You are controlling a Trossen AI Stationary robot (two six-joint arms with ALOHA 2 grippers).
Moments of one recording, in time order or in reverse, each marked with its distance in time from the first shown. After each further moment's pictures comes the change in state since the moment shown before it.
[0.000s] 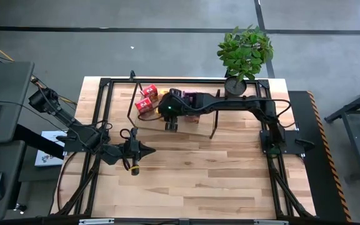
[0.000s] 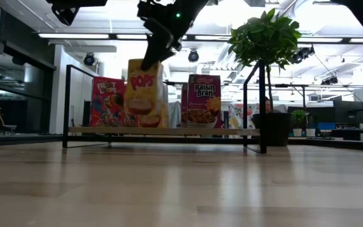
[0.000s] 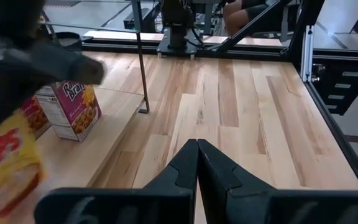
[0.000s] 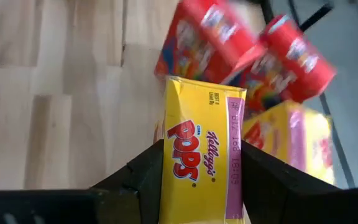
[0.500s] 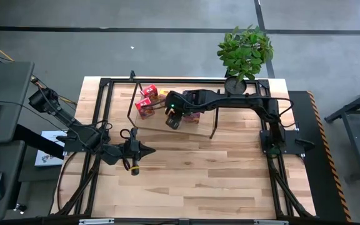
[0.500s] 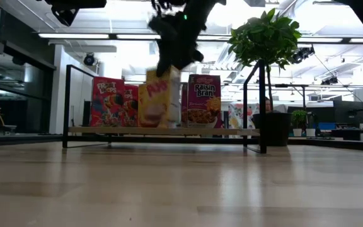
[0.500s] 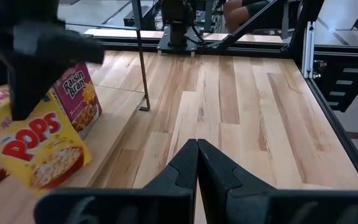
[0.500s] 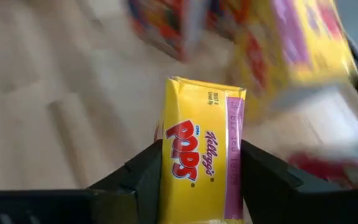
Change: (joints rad) left arm 0.000 0.000 -0.001 -0.009 0.002 0.000; right arm -0.022 -0.038 -0.033 -0.163 -0.046 0.454
